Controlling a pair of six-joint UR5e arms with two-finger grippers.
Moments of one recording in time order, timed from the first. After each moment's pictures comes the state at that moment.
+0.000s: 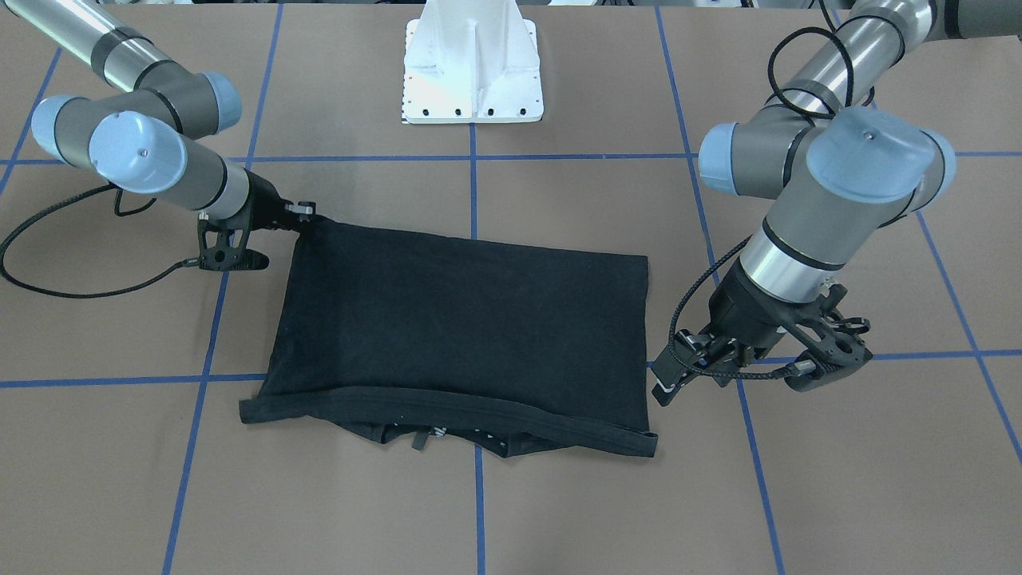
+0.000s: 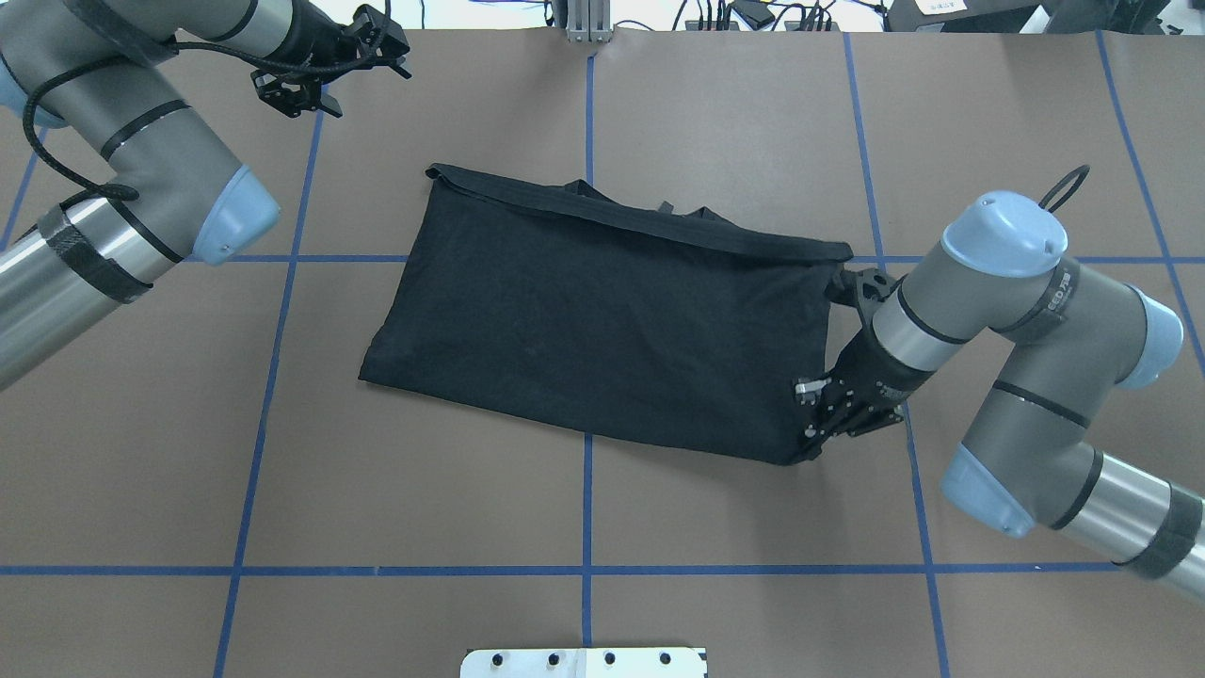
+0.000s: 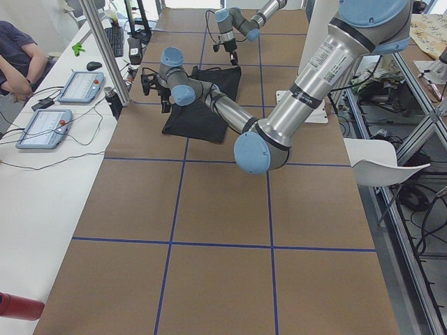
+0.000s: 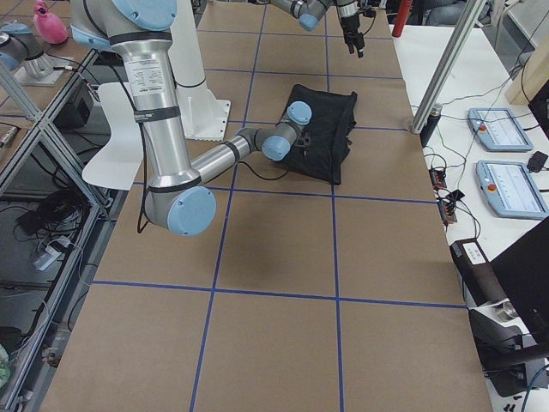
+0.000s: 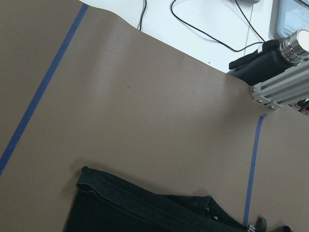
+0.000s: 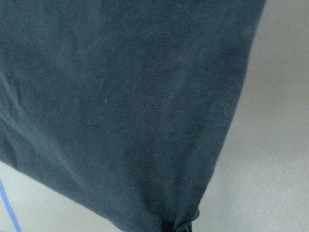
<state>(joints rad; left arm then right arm) -0.97 -2.24 -1.46 -2.04 -2.04 -1.39 0.66 -1.34 1.79 -1.22 2.47 1.20</state>
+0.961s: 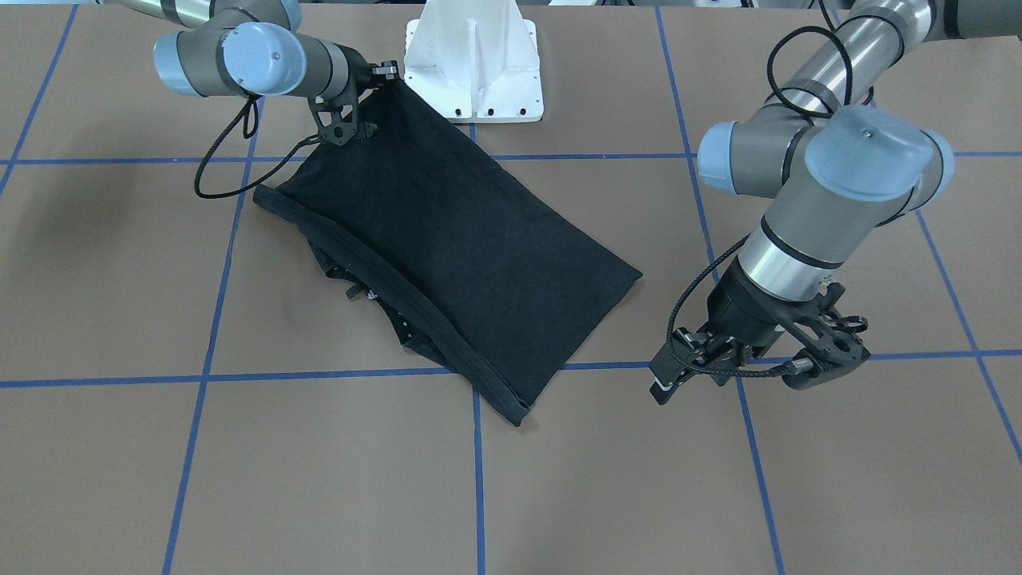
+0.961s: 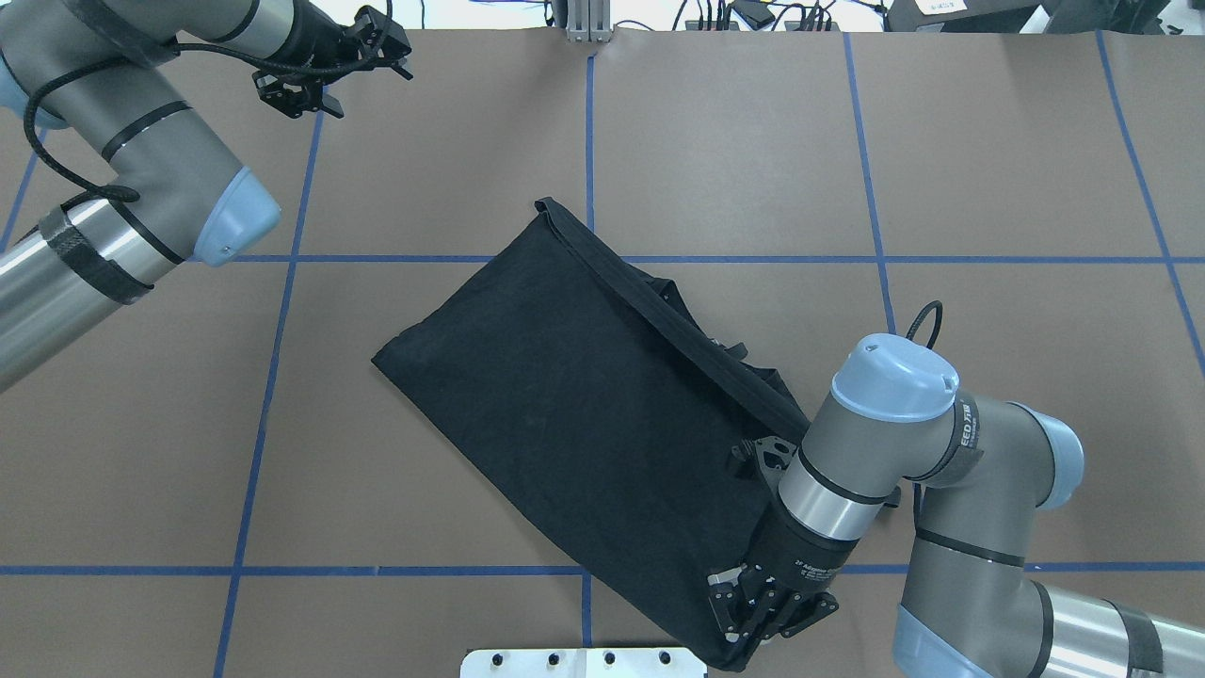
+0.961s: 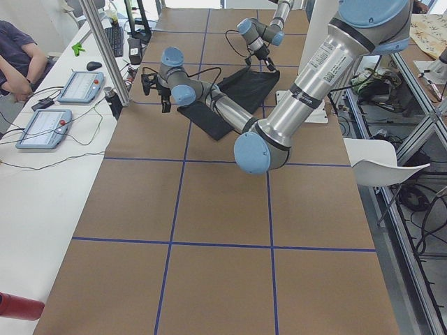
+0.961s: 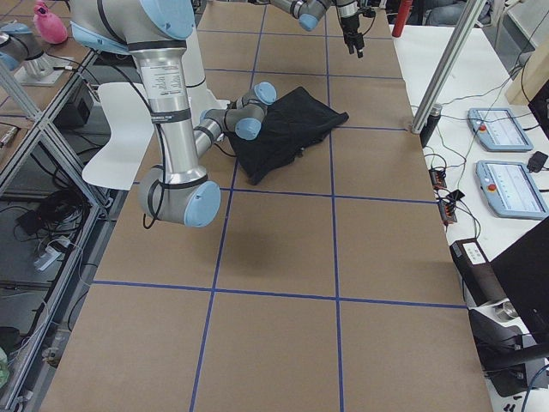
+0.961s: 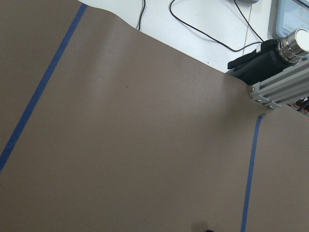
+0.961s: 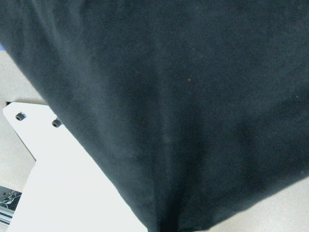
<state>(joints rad) -0.97 -2.24 -1.46 -2.04 -2.05 -1.39 0.39 -1.30 1.91 -1.22 2.60 1.42</state>
